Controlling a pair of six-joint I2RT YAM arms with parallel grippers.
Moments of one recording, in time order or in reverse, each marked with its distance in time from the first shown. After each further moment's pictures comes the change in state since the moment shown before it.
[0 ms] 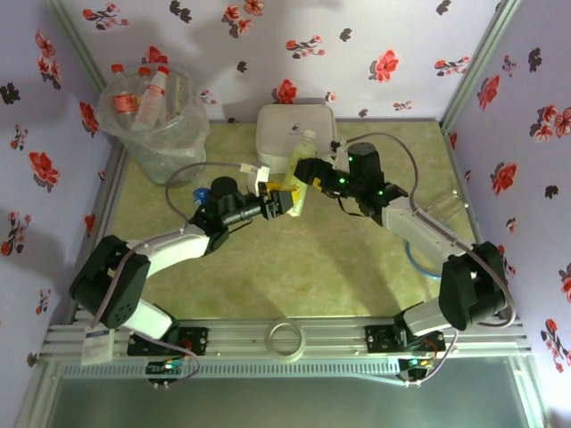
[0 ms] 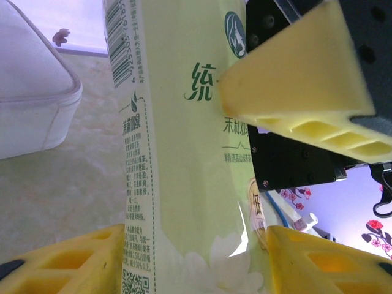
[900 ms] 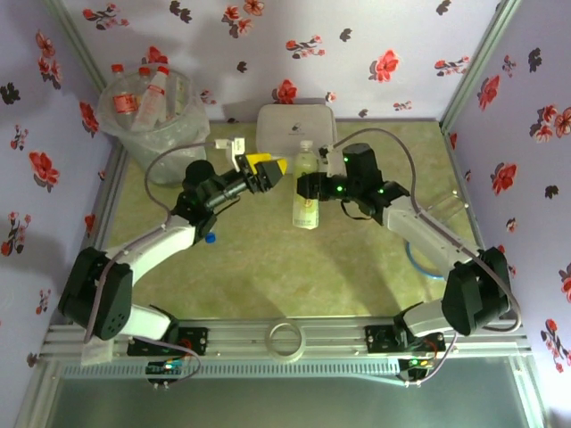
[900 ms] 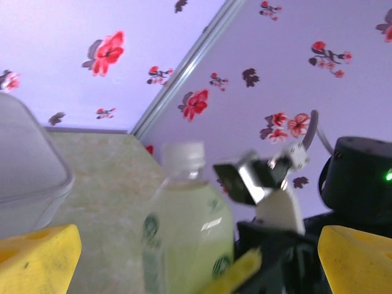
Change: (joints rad) left arm 0.110 -0.092 0.134 0.003 0.044 -0.165; right arm 0.051 -0.043 0.055 -0.238 0.025 -0.429
